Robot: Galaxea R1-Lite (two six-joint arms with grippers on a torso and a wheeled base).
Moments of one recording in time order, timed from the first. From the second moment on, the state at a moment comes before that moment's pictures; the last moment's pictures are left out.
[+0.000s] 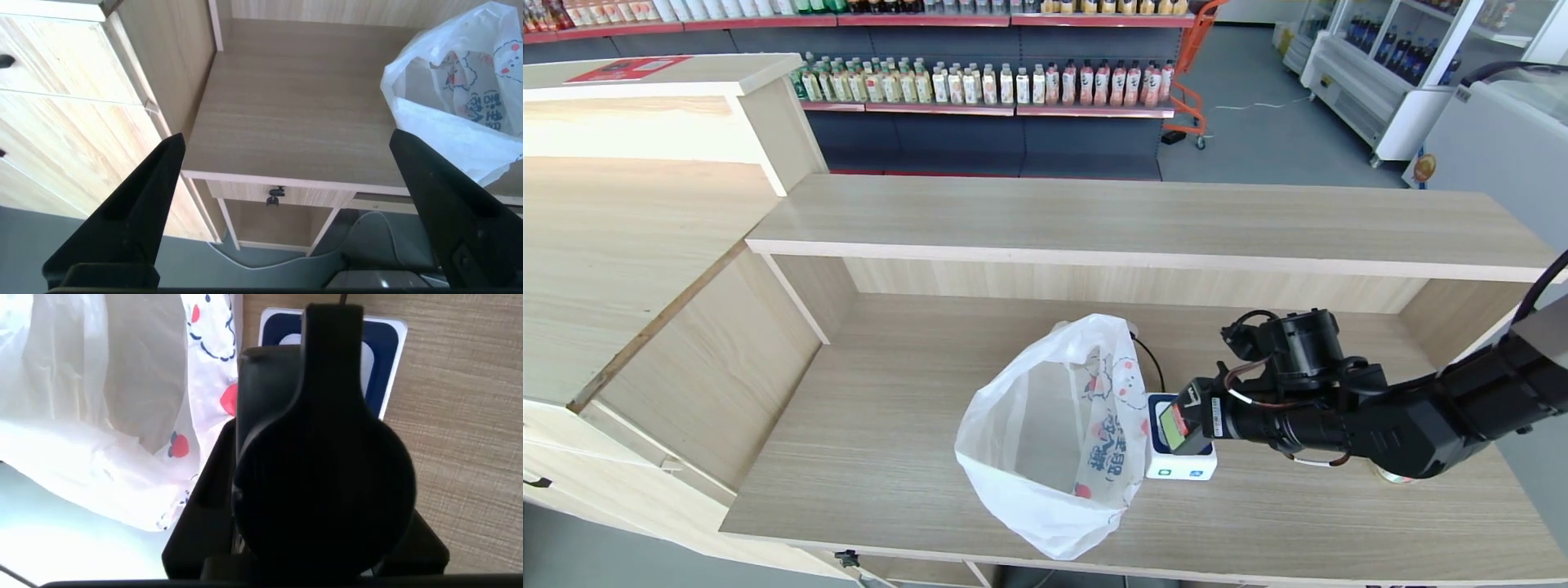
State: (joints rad) left arm 0.00 0.00 0.00 0.00 0.01 0.00; right arm 0.36 1.96 -0.84 -0.46 0.07 0.25
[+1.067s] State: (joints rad) left arm 0.00 0.00 0.00 0.00 0.01 0.00; right arm 0.39 2.05 -0.86 -0.56 0.07 0.27
